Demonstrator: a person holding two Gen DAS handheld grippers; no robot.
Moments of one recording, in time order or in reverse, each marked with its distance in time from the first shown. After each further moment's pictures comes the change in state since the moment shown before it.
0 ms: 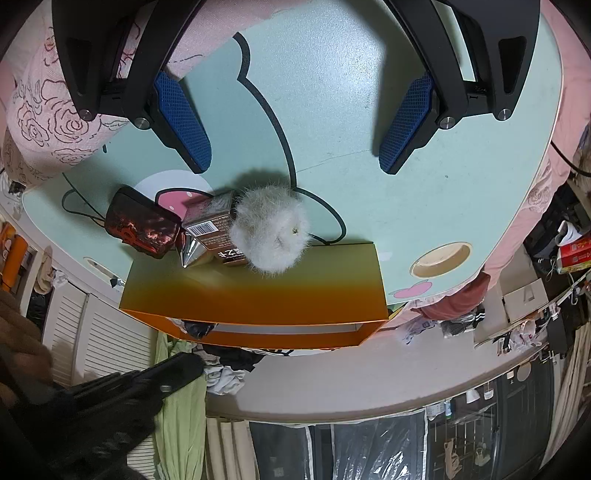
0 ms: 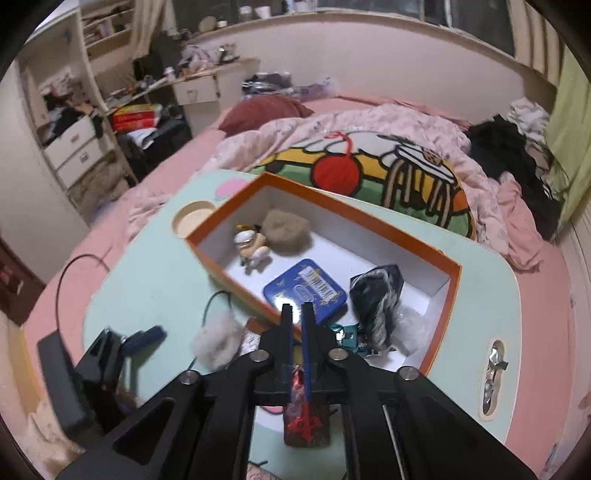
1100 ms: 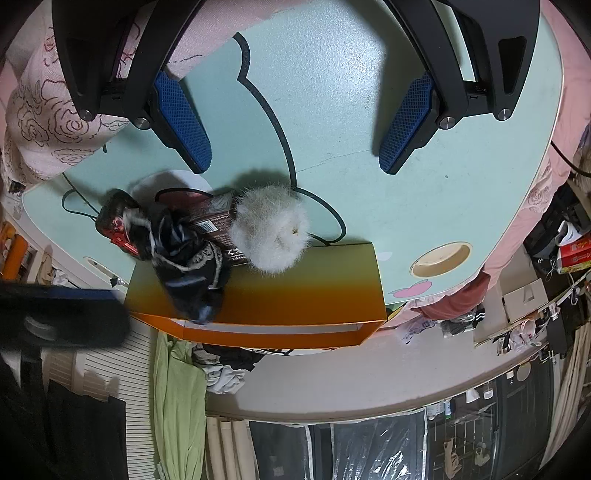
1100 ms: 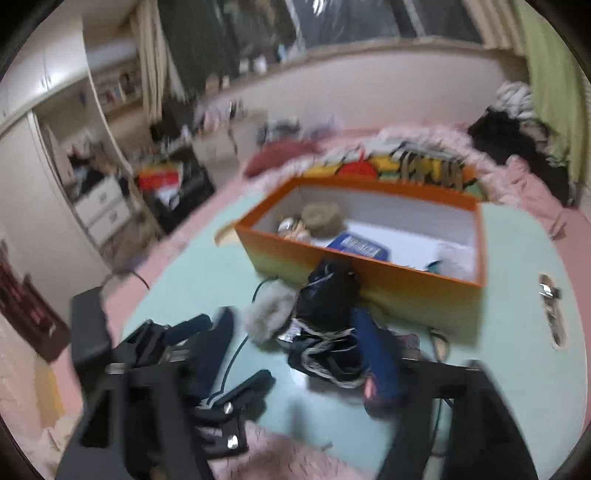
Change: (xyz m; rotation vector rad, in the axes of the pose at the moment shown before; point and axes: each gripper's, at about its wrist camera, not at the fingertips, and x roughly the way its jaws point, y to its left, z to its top) left arm 0.000 0.002 -0.004 -0.001 -0.004 0.002; right arm -0.044 0.011 -0.128 0.082 -0.288 0.157
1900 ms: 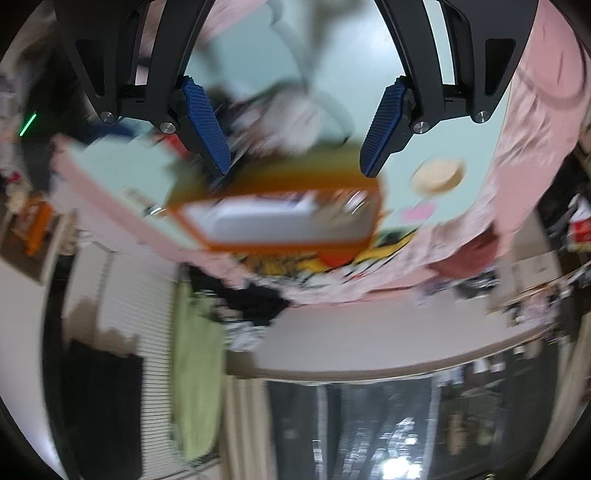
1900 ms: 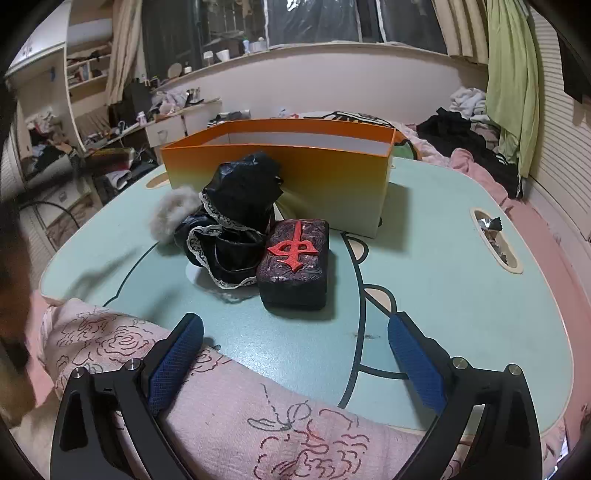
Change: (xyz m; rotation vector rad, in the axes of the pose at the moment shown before) left arm -0.048 -0.003 0.081 0.005 -0.117 -0.136; right arm 0.020 -0.023 -0.069 -0.034 0.043 -0.192
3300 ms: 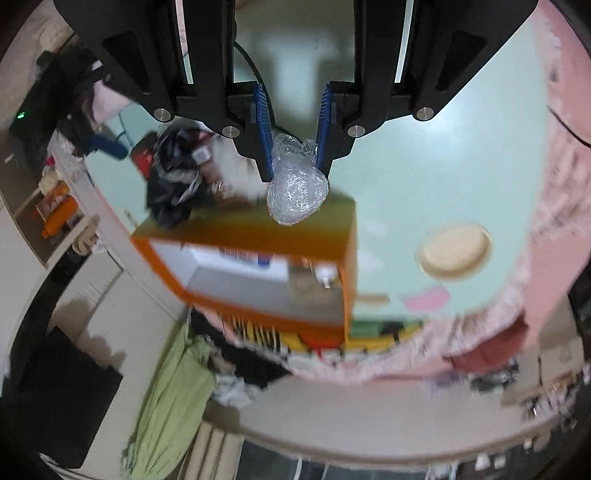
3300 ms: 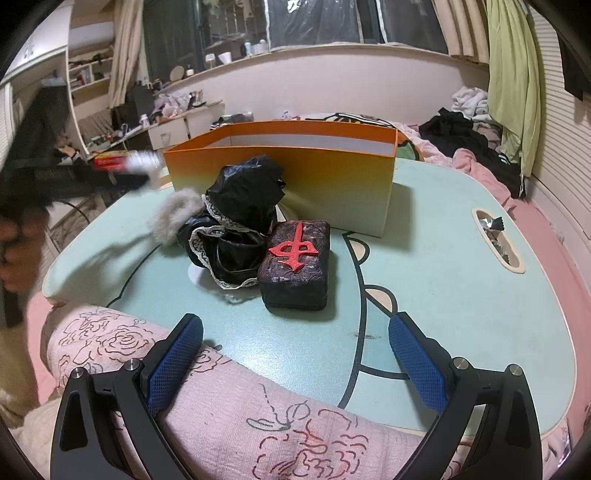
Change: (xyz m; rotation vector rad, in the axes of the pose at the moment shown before) left arm 0.094 0.090 -0.029 -0.206 0.280 -0.121; right arm -0.001 0.001 0.000 0.006 -0.007 0.016
